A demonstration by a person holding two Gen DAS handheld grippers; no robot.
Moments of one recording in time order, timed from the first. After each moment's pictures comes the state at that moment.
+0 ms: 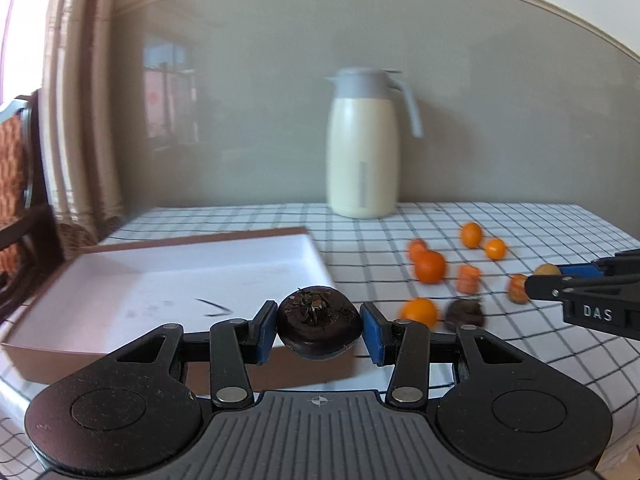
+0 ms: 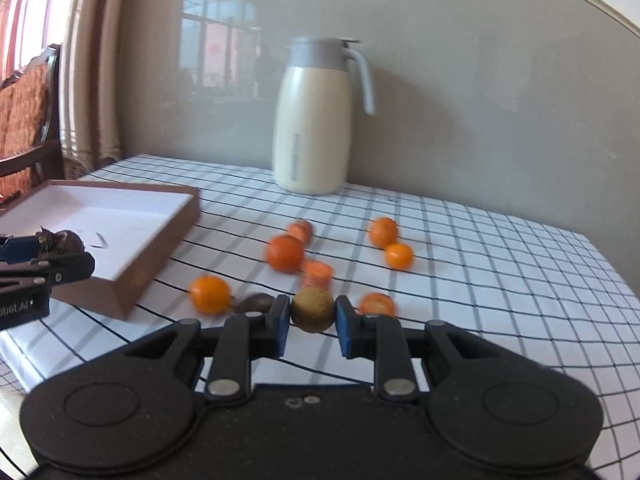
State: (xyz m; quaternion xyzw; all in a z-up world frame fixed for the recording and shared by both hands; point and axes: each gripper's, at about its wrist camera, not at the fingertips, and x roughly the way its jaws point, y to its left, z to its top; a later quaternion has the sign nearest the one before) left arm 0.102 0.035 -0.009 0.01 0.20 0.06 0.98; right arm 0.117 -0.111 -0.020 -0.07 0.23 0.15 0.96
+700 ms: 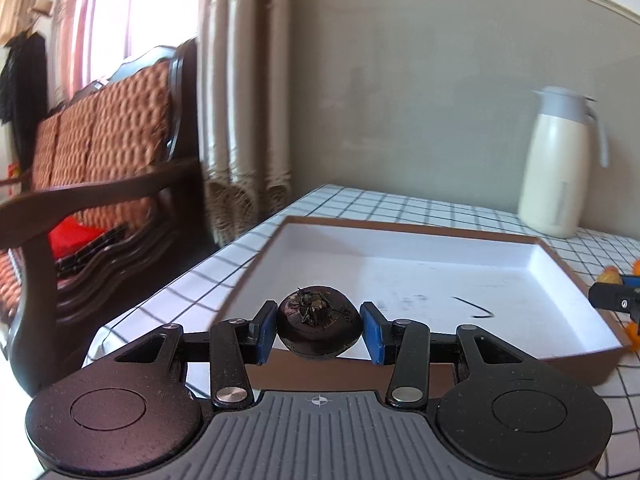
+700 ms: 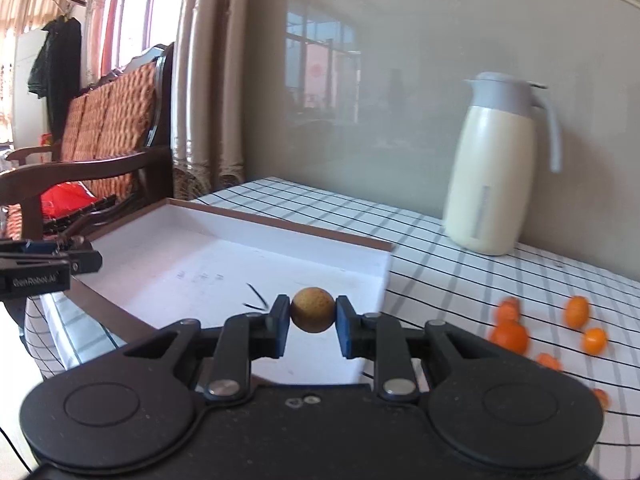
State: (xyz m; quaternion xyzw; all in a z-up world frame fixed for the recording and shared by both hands) left arm 0.092 0.215 -0.025 -0.05 0.21 0.23 0.95; right arm 0.141 0.039 -0.020 -0.08 0.20 0.30 0.93
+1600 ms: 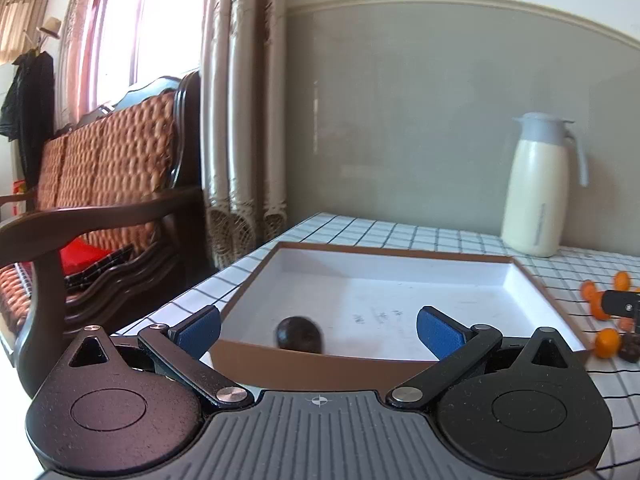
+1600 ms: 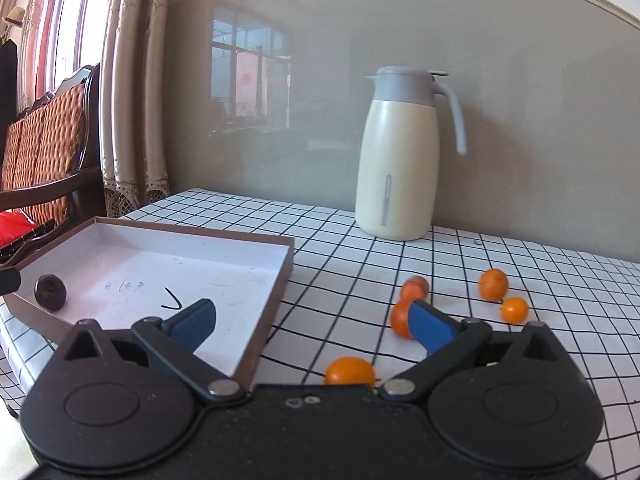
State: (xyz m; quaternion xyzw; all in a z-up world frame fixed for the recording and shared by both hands) left arm 0.053 0.174 -0.011 -0.03 0.16 0.22 0.96; right arm 0.135 -0.032 -0.016 -0.05 0.19 0.18 0.96
